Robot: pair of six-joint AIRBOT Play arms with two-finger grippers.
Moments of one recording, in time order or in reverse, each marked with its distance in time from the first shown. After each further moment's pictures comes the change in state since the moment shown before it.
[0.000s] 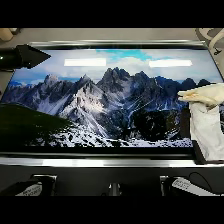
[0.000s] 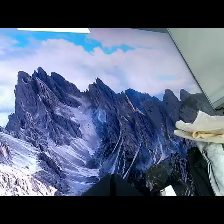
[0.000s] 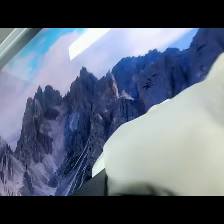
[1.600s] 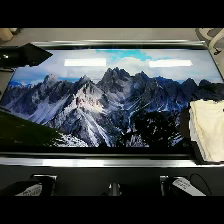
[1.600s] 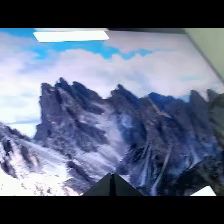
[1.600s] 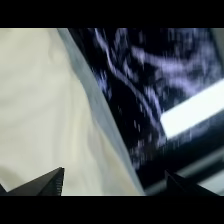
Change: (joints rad) left arm -0.078 -0.026 0.026 0.171 0.077 0.000; right arm -0.104 0.106 0.060 -0.645 -0.003 -0.145
